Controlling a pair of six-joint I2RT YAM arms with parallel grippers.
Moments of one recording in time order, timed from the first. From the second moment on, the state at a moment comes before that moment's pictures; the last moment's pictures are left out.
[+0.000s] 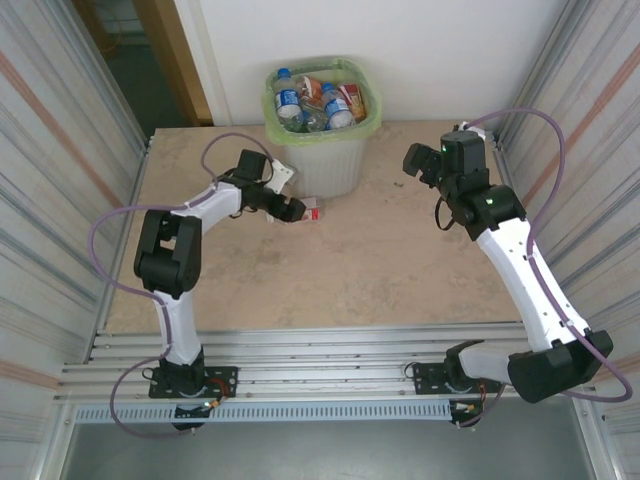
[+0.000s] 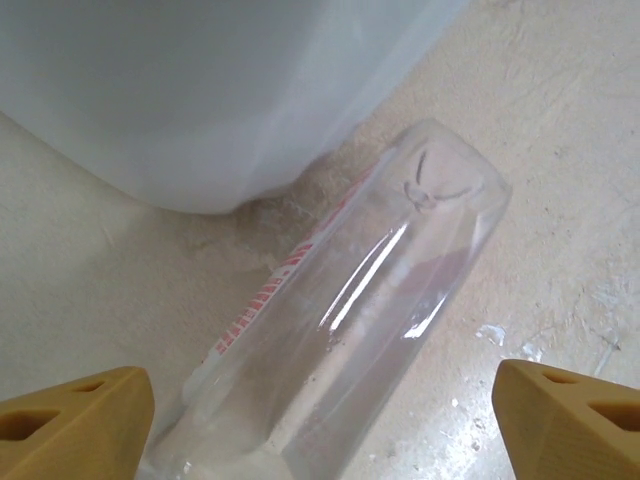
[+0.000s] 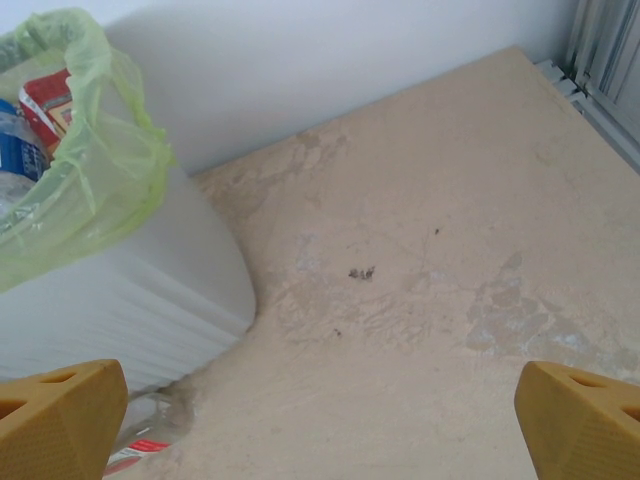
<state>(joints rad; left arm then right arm) -0.32 1.98 1.42 -0.41 0.43 0.20 0.32 1.24 1.40 -0.69 0.32 0.55</state>
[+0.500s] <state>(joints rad) -0.50 1.98 1.36 -0.41 0.12 0.22 0.32 1.23 1.38 -0.69 0.32 0.55</state>
